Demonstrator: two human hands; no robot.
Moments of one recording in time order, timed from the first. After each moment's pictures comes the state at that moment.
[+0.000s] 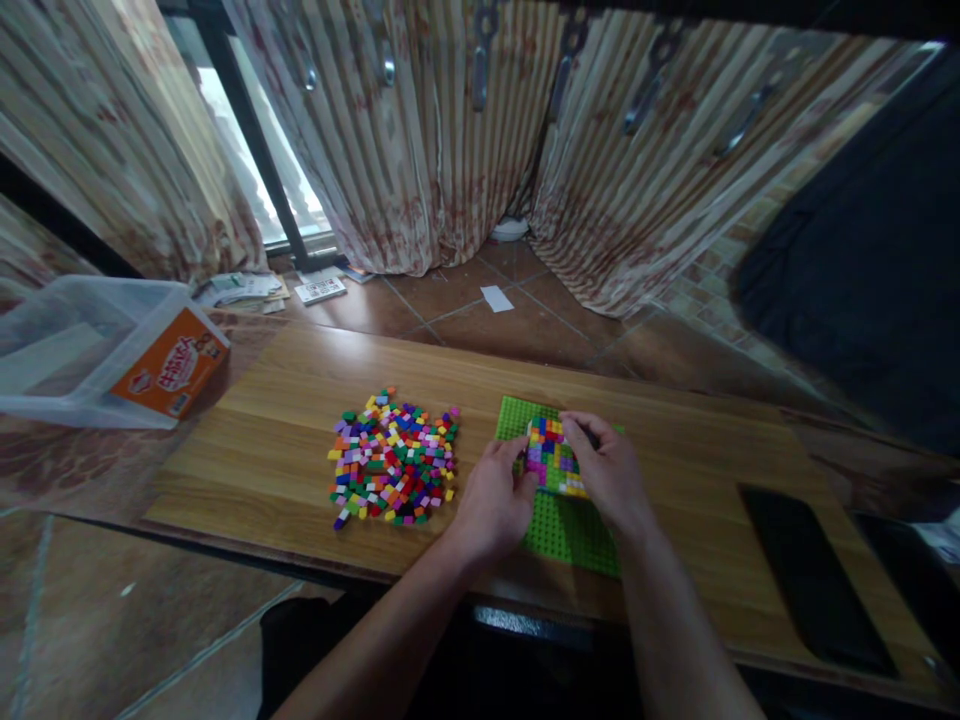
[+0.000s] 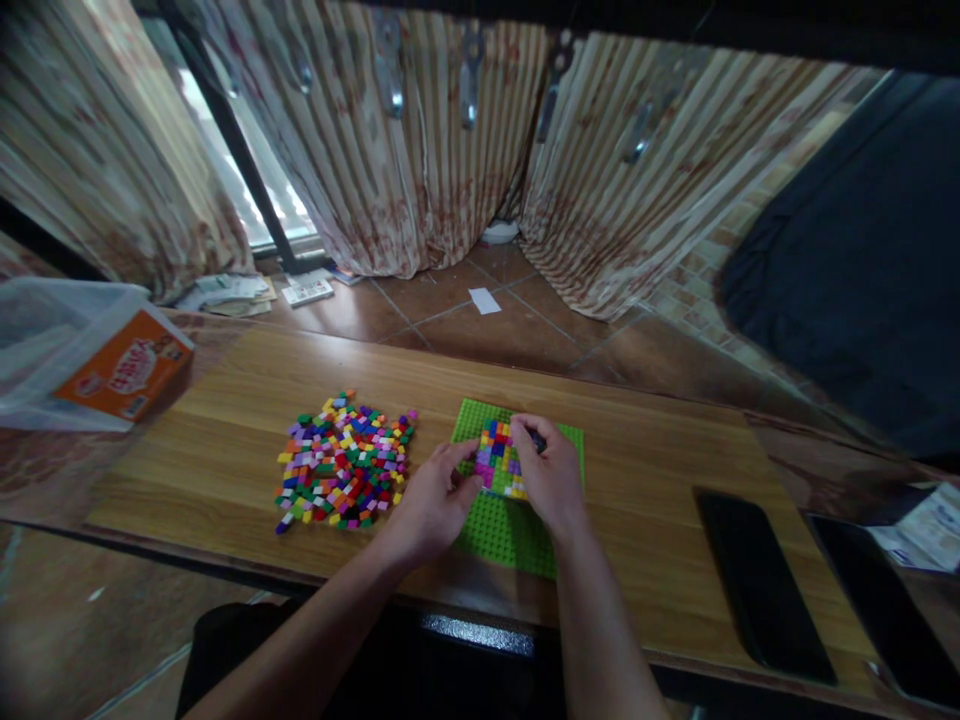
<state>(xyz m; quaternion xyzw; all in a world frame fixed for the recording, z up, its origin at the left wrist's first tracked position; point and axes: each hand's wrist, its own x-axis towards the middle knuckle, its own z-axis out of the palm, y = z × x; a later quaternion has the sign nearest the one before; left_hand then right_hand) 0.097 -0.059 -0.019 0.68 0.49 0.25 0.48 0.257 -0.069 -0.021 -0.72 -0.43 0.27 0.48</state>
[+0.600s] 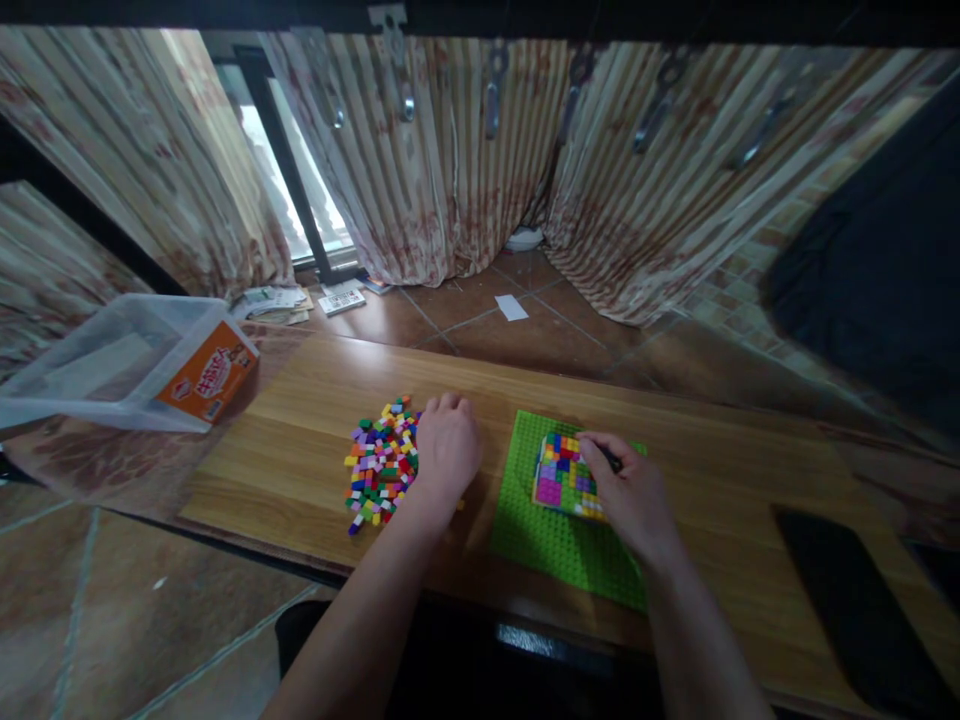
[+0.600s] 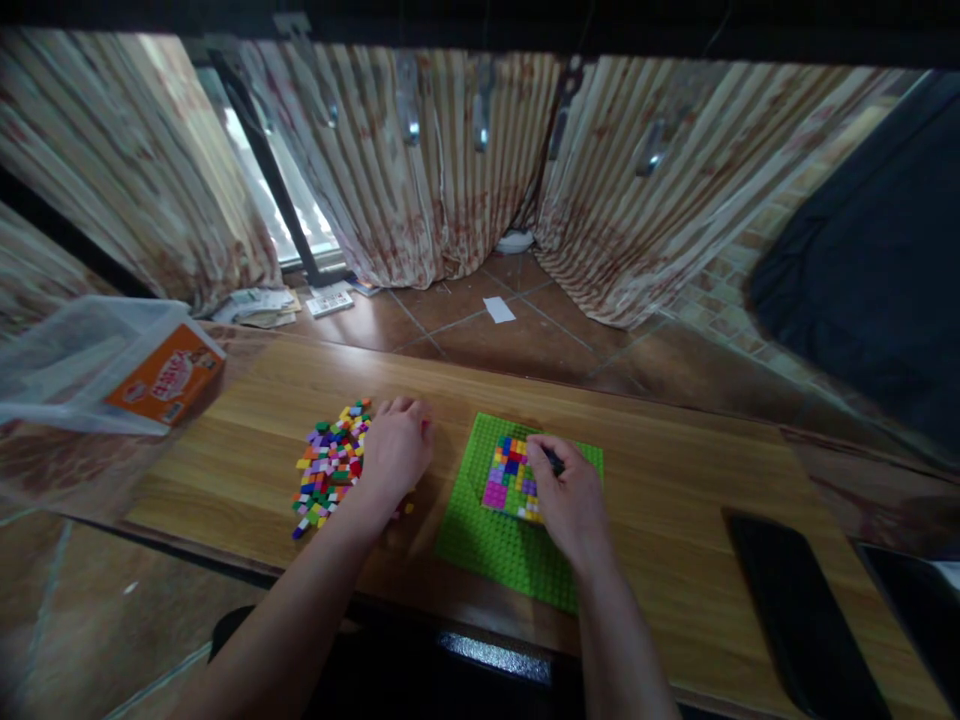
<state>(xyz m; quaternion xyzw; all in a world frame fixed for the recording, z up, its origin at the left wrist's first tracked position) 0.057 0.010 -0.013 0.80 0.59 0.14 0.05 0.262 -0.080 -0.021 -0.74 -0.45 0.25 0.43</state>
